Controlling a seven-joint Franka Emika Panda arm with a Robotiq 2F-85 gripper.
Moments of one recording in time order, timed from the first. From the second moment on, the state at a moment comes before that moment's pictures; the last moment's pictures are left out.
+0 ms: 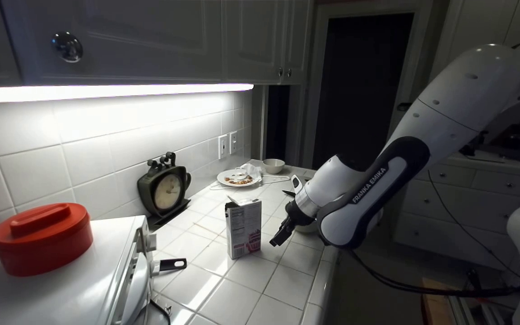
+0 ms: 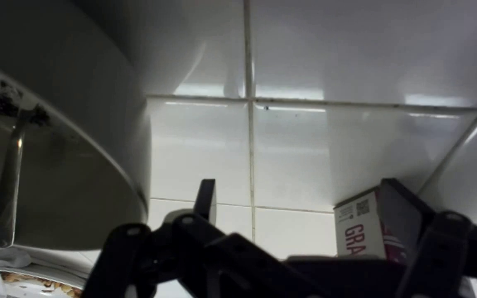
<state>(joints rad) 0.51 0.21 -0.53 -2.51 0.30 3.27 -0.30</state>
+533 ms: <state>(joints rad) 1.06 0.20 -1.02 -2.59 0.32 3.24 -0.29</state>
